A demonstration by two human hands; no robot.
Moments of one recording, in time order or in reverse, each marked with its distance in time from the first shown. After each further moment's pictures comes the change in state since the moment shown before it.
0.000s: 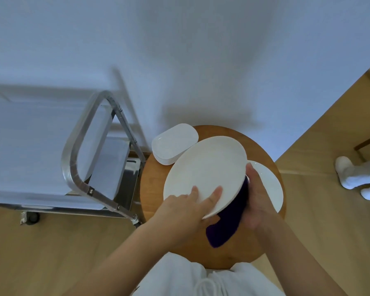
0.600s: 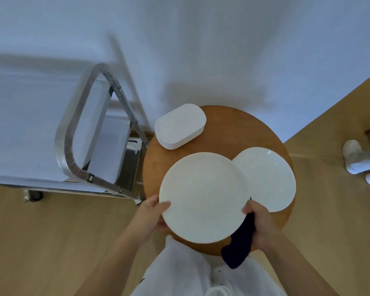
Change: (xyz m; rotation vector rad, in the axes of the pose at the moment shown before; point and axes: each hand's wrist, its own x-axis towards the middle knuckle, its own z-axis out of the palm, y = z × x) left_hand -0.011 -0.076 0.094 -1.741 0.144 -0.851; right_hand 0.025 0.054 -0.056 -0.111 0.245 0.286
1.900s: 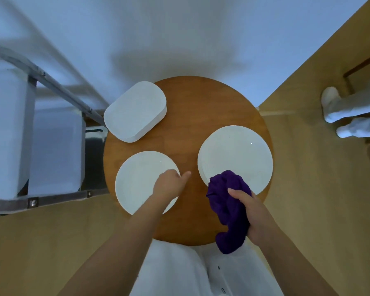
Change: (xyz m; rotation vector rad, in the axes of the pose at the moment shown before) left_hand 0.145 0.020 0.134 1.116 0.036 0.003; right_hand 0.027 -0.032 -0.050 -0.040 0.169 -0.085
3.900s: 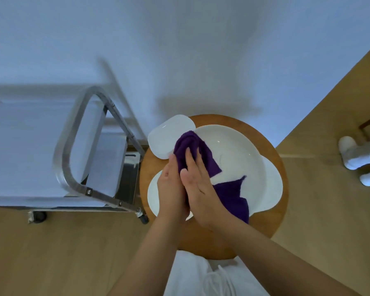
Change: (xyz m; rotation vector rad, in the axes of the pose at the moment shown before) left_hand -0.177 -0.009 -0.059 -1.360 0.386 0.236; right_hand -0.066 0.023 0.156 -2.097 0.254 -0.661
